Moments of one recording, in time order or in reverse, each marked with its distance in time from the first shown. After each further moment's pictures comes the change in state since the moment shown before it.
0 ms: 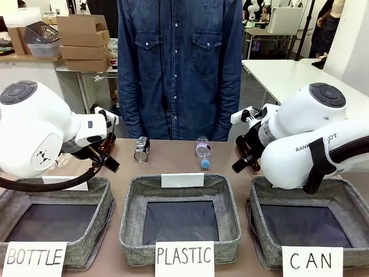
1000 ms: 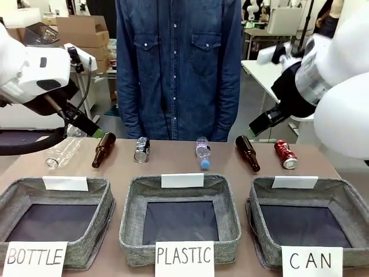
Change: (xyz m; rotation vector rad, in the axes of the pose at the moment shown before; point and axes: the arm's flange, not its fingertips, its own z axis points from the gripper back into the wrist) left arm 0.022 -0.026 0.190 -0.087 -0.104 -0.147; right arm 0.022 0.025 0.177 -0.004 -0.076 -0.142
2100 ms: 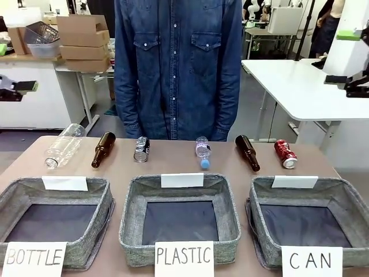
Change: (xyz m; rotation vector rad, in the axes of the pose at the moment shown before) left arm -0.105 0.176 0.048 -1.124 -0.517 0.659; right arm -0.060 -0.176 0.094 0.885 -0.414 -1.018
